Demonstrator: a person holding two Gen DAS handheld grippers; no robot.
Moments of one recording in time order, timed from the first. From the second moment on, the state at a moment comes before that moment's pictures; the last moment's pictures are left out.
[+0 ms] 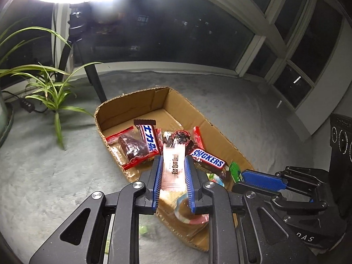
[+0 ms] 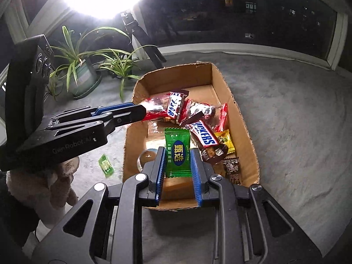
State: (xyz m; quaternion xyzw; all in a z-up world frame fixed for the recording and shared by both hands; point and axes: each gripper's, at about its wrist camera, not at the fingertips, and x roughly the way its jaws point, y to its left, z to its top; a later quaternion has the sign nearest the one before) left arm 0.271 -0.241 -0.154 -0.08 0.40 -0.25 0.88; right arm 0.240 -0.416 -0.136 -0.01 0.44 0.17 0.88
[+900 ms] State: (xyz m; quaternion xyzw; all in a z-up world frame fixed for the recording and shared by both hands) left arm 0.173 -0.168 -0.090 -0.10 0.35 -0.14 0.92; right arm 0.216 -0.361 -0.098 -0.03 0.42 0.27 0.87
